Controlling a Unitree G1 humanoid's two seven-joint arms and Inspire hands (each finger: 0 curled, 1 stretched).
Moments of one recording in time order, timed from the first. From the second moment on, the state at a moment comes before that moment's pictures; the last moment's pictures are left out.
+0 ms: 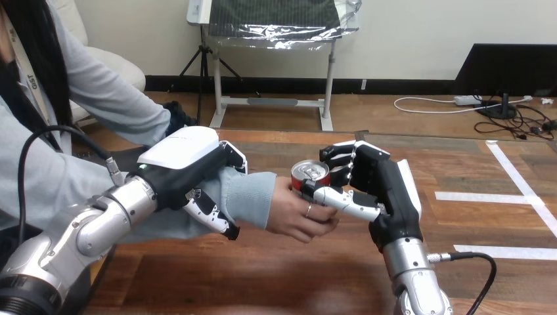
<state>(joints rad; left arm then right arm) -0.55 0.61 -0.36 0.70 0.56 -0.66 -0.09 -0.40 0.00 -0.08 0.99 -0.04 -0.80 0.06</state>
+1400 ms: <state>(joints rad) -0.55 0.59 -0.34 0.71 0.57 -0.66 -0.06 -0.40 -0.01 -0.07 0.94 -0.08 -0.72 0.02</state>
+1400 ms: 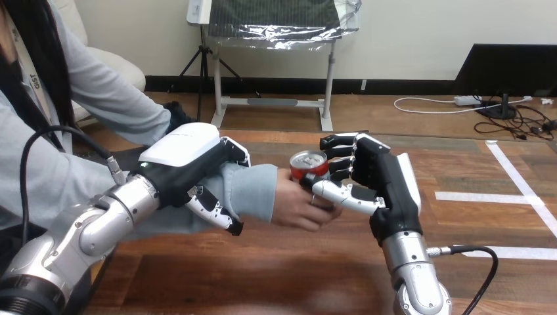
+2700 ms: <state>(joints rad) -0.51 0.57 -0.34 0.72 0.64 -0.71 0.09 -0.40 -0.08 0.00 0.91 -0.14 -0.68 0.05</state>
